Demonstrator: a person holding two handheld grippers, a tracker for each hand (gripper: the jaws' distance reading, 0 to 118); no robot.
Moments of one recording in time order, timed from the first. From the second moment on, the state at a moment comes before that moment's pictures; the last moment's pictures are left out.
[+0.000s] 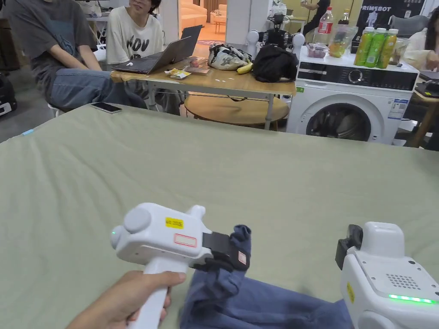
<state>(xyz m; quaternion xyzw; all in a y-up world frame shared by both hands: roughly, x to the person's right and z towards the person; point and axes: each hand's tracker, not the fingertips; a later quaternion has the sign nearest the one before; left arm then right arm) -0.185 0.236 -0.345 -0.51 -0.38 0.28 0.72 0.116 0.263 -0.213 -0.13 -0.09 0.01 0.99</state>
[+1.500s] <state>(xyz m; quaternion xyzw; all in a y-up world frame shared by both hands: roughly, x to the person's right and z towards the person) -0.123 0.139 -0.302 -0.57 -0.40 0.27 0.67 0.147 0.256 -0.193 -0.15 -0.11 -0.01 0.98</state>
